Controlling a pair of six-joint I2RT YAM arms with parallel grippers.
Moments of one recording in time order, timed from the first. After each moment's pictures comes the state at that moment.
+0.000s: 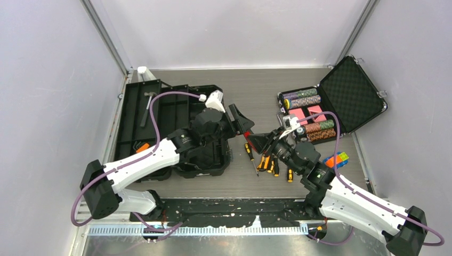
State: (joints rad) left arm -0.94 1.30 1.04 -0.08 -0.16 -0.98; right arm 0.85 0.67 0.45 0.24 0.13 0.57
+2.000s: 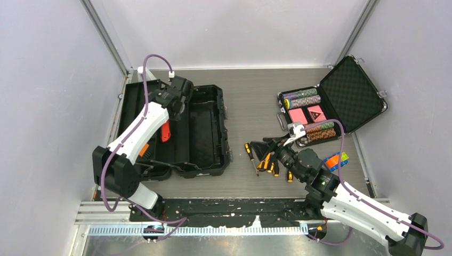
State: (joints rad) left arm -0.40 1.53 1.41 -0.94 -0.60 -0.12; right arm 0.89 0.54 0.36 0.14 0.26 0.51
